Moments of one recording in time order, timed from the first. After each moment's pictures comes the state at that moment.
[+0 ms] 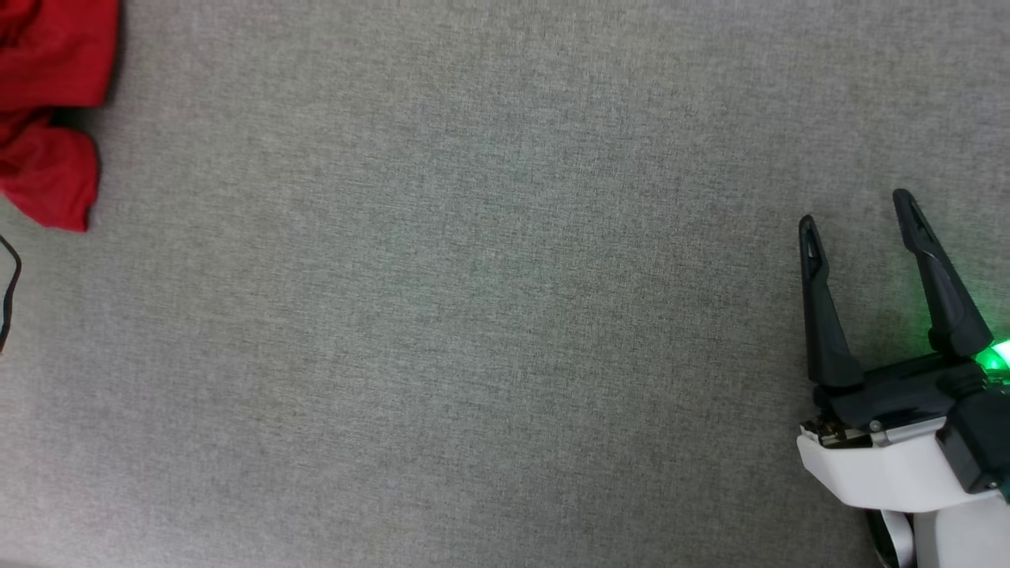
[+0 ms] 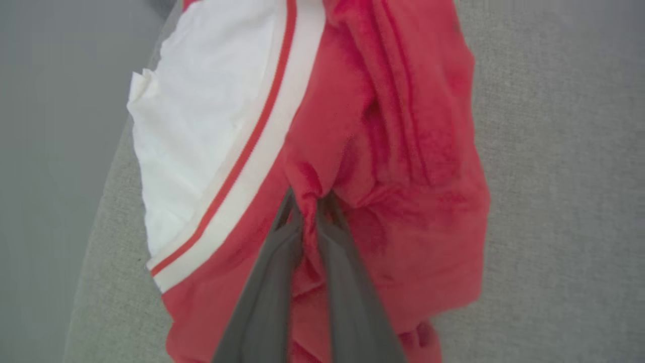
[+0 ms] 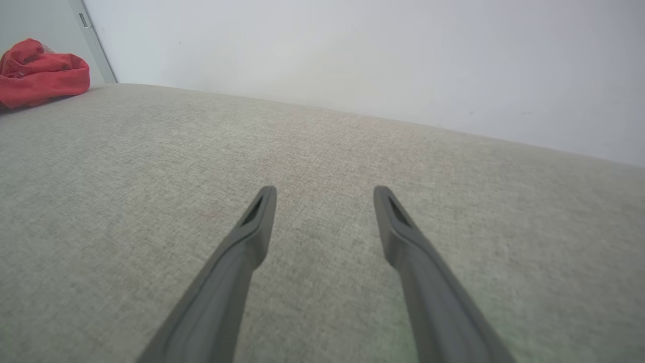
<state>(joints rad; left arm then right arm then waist) -1.06 0.82 -0.49 0.70 -1.06 -0.13 0.44 -0.13 -0.07 0.04 -0.26 -0.14 0.13 -0.26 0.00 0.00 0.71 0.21</state>
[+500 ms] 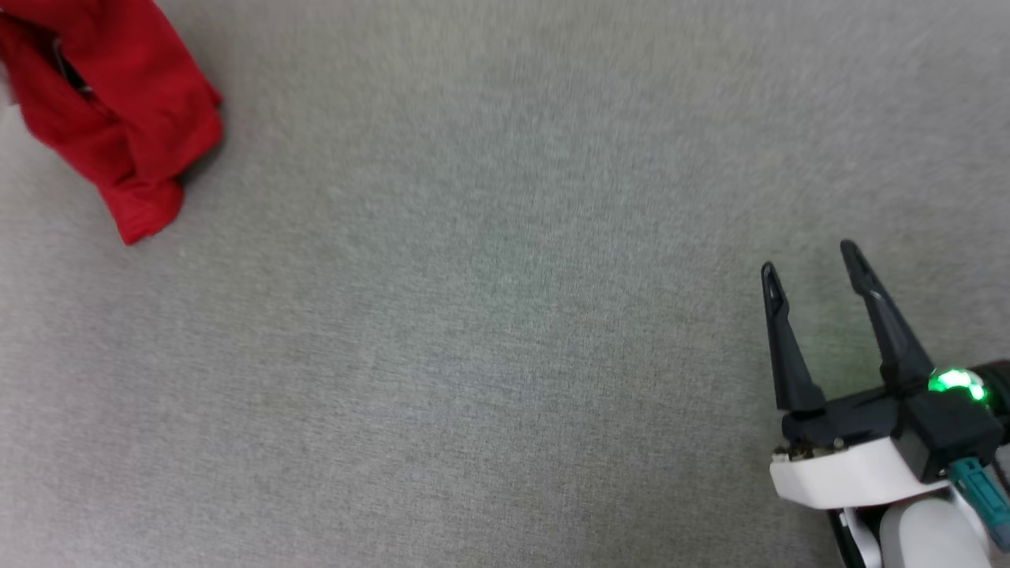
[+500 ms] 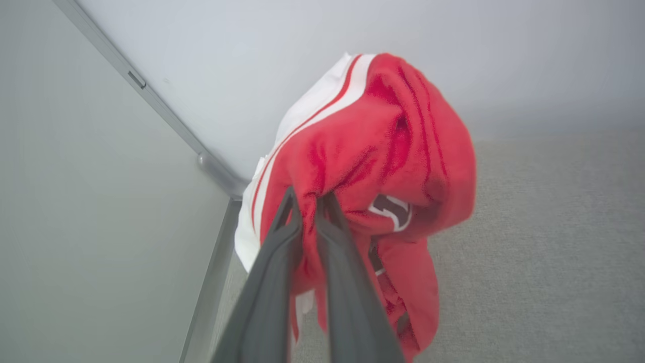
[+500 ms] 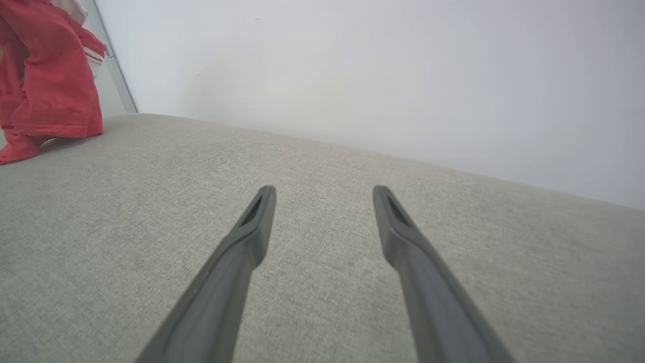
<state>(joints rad) -1.08 0.90 -0.62 0.62 -0.98 -0.13 0.15 -0.11 -0.06 0.06 -0.12 -0.09 0.13 -0.26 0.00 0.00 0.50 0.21</state>
